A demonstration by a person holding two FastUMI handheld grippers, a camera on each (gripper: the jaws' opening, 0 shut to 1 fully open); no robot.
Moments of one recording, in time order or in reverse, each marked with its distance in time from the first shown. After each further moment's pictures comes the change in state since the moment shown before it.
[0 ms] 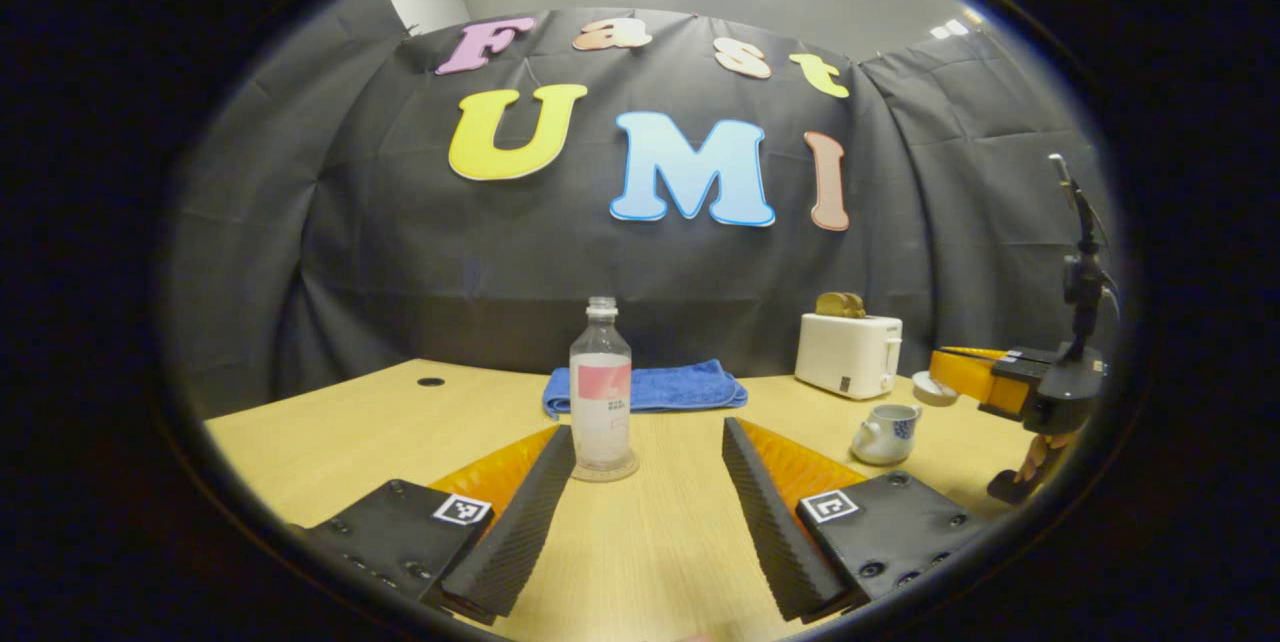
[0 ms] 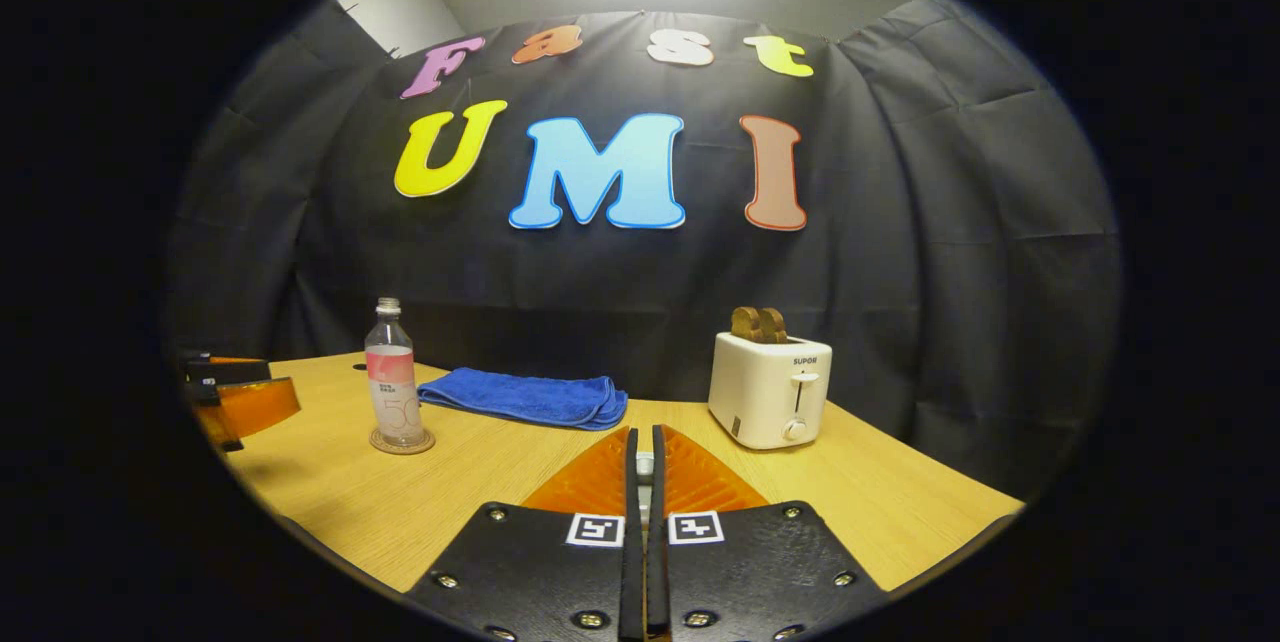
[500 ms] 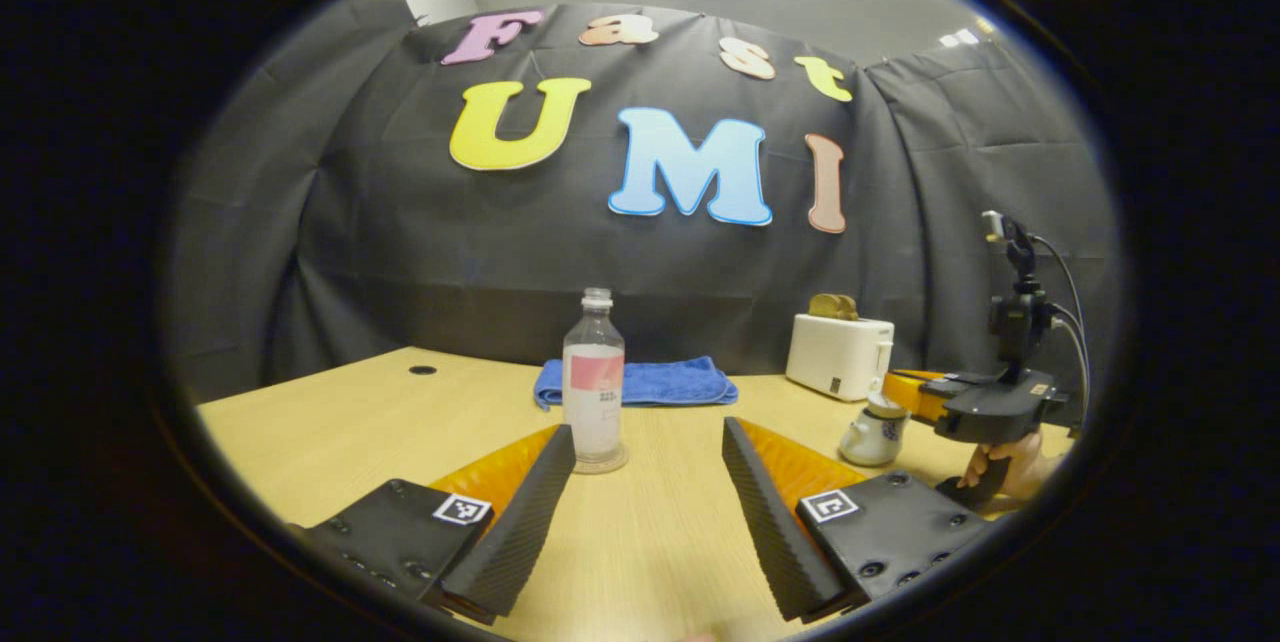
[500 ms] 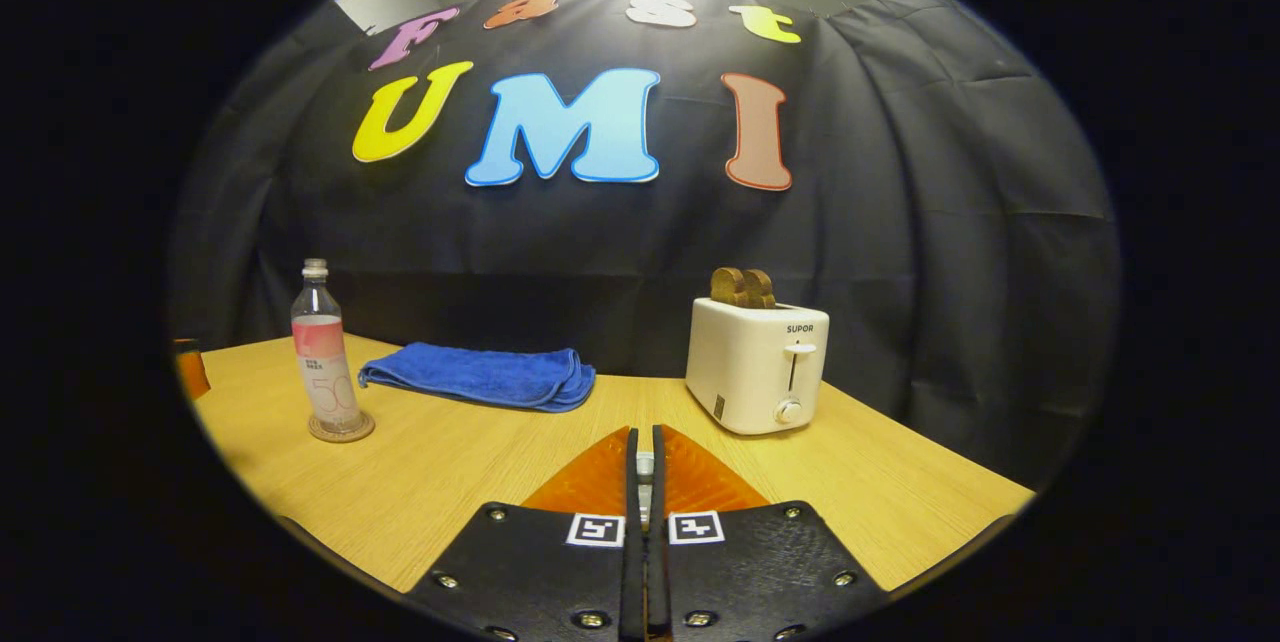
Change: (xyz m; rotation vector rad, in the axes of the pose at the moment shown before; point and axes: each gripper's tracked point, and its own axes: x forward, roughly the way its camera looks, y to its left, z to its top) left arm -0.003 -0.011 -0.006 -0.036 0.003 -0.010; right arm 0.044 -0.017 -0.039 -0.029 0.095 -0.070
